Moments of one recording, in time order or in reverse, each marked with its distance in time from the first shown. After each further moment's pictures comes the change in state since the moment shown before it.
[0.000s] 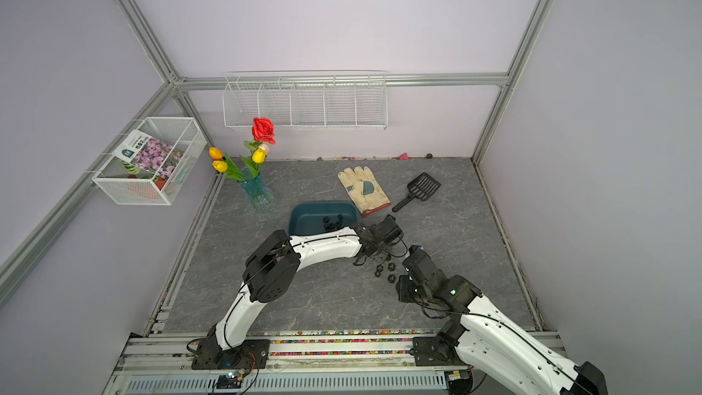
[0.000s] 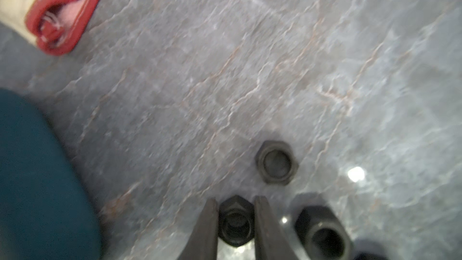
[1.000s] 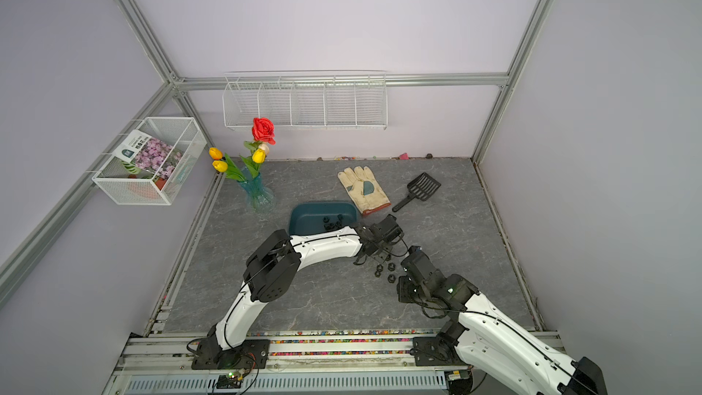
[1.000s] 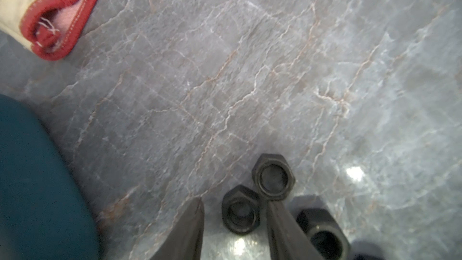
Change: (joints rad) left arm 0.000 0.029 0.034 0.015 0.027 0.012; right arm 0.008 0.027 0.000 -0.021 0.032 0.000
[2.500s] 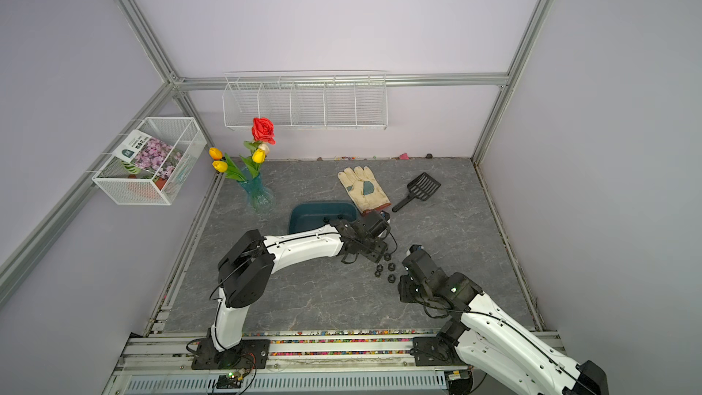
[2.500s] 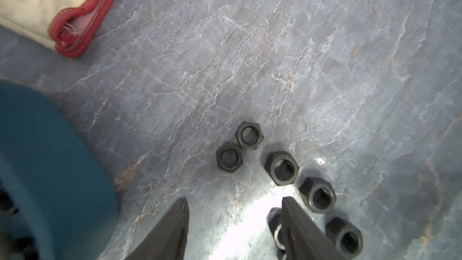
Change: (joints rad) left arm 0.033 -0.201 -0.203 0.104 0.156 0.035; right arm 0.003 -0.007 0.048 -0.064 0.001 -0.002
